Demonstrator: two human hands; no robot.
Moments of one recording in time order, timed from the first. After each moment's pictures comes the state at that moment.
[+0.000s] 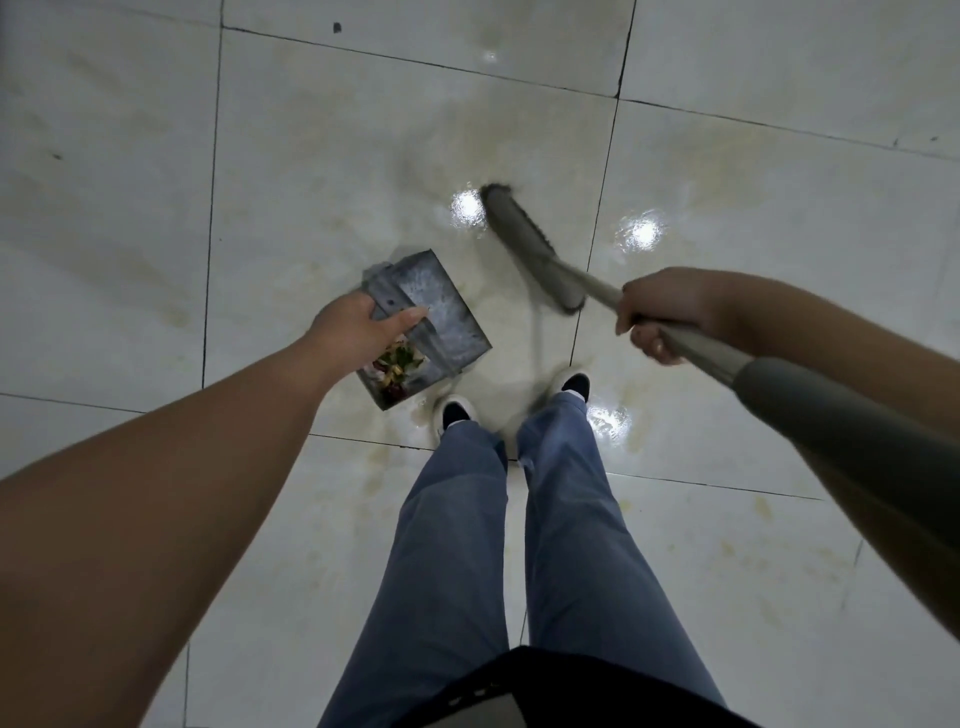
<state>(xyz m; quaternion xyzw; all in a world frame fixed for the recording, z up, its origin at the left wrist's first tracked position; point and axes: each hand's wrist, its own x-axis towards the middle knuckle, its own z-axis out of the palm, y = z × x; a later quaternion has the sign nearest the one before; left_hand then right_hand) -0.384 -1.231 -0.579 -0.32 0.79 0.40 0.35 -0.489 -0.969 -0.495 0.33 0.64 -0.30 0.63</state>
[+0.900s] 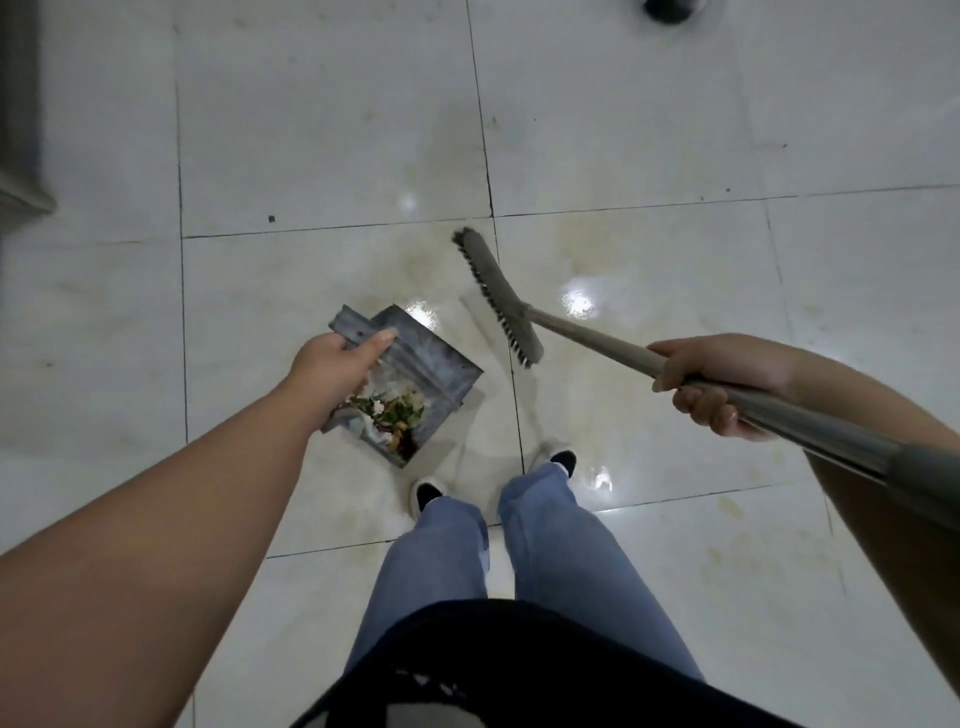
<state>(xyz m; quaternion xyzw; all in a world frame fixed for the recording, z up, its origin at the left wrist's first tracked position) -0.426 -1.166 -0.454 -0.30 0.80 0.44 0.28 -0.424 -0.846 -0.333 0.39 0.59 -0.47 0.53</state>
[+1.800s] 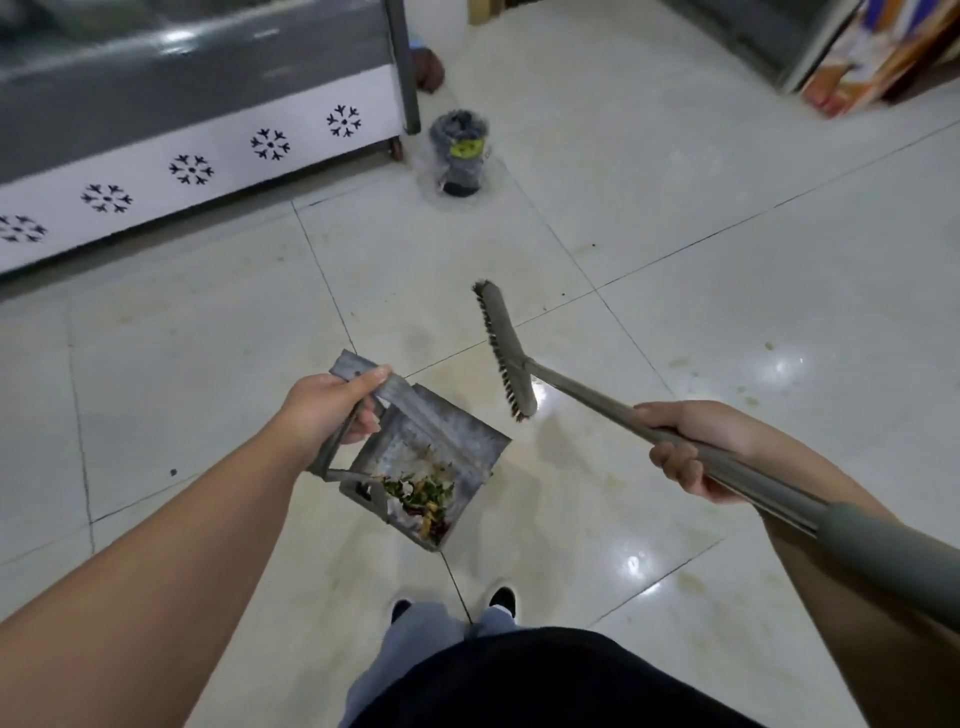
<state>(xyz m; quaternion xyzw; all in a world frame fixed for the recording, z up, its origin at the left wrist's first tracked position) -0.565 -0.877 -0.315 -0.16 0.80 0.50 0.28 -0.420 -0.581 -0.270 0.52 0.47 -0.61 0.37</state>
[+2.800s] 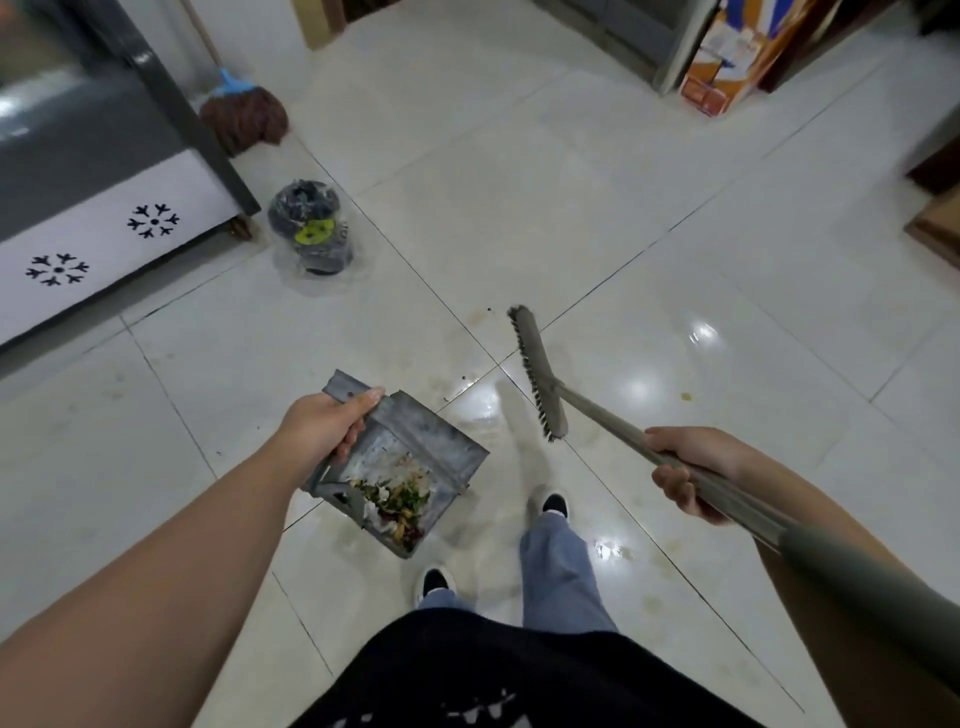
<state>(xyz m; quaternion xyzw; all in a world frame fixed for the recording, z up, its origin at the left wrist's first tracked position) -0.821 -0.525 -0.352 -0.09 0.82 0.42 0.37 -0.604 -0.256 -0.295 0.59 0.43 -0.63 0.27</state>
